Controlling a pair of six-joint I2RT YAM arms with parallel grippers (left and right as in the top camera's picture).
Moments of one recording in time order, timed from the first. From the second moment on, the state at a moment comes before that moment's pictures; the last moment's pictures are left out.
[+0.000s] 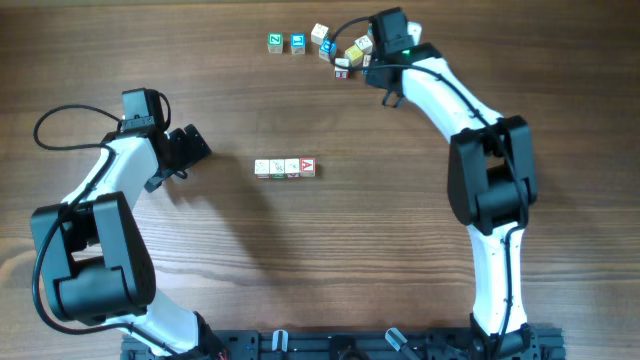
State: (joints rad) left arm 0.18 1.80 1.05 -0.50 -0.03 -0.41; right arm 0.31 2.35 1.87 -0.59 0.24 0.48
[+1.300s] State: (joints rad) left arm 0.18 1.80 1.05 -0.50 -0.03 -0.41; right arm 0.17 2.35 1.85 -0.64 0.11 0.15
